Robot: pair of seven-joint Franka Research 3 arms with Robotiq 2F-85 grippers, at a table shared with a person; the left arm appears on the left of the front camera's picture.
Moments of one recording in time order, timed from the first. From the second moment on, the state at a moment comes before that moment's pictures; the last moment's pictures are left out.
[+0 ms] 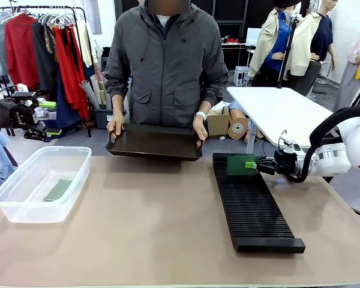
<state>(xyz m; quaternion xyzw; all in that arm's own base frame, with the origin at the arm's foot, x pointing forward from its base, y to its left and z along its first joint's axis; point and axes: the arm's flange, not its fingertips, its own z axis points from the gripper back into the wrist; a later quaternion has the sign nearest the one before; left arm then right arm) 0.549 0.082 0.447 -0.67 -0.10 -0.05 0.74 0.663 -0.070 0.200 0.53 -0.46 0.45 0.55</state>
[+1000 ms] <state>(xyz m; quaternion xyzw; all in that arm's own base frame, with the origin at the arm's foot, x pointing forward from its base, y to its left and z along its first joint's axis) 0.549 0.082 0.447 -0.67 -0.10 -0.05 0.74 0.667 -0.070 0.191 0.53 -0.45 0.45 0.55</state>
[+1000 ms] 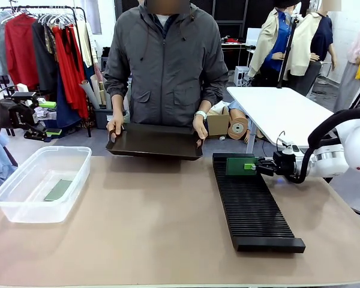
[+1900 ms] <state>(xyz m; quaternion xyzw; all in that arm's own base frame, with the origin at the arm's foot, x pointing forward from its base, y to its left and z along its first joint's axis) 0.549 0.081 0.447 -0.67 -0.10 -0.05 0.74 0.673 -0.074 0.191 0.52 -0.45 0.45 0.57</state>
